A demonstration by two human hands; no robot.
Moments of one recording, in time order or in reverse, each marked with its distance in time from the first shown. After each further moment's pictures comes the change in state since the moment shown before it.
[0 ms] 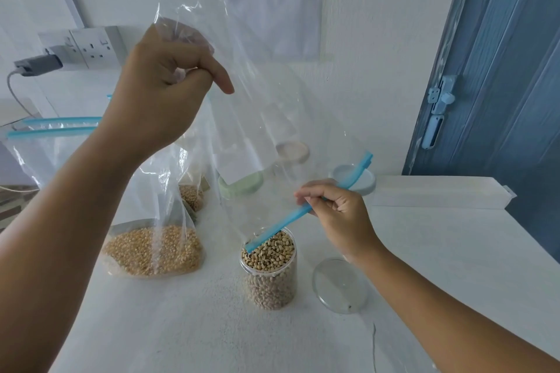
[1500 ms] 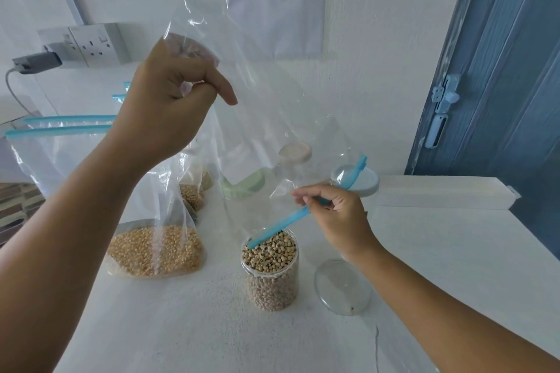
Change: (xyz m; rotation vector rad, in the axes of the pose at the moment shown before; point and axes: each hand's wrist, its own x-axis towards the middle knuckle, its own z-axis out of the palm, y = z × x) left_hand -0.007 -0.013 0.008 -0.008 -0.071 -0.036; right_hand 0.006 0.006 0.004 -0.100 0.001 -0.021
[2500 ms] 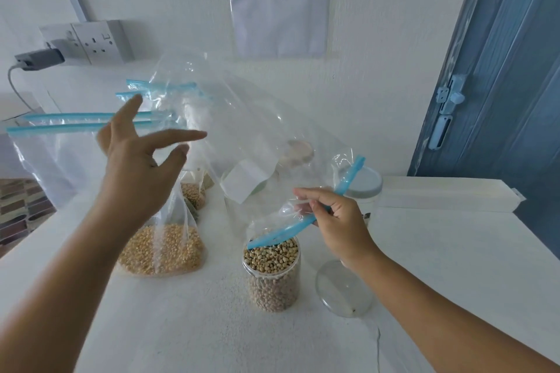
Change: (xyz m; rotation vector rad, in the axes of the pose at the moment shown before) left_hand -0.070 -0.049 0.001 0.243 -0.013 -0.307; right_hand -0.006 0.007 0.006 0.087 -0.015 0.150
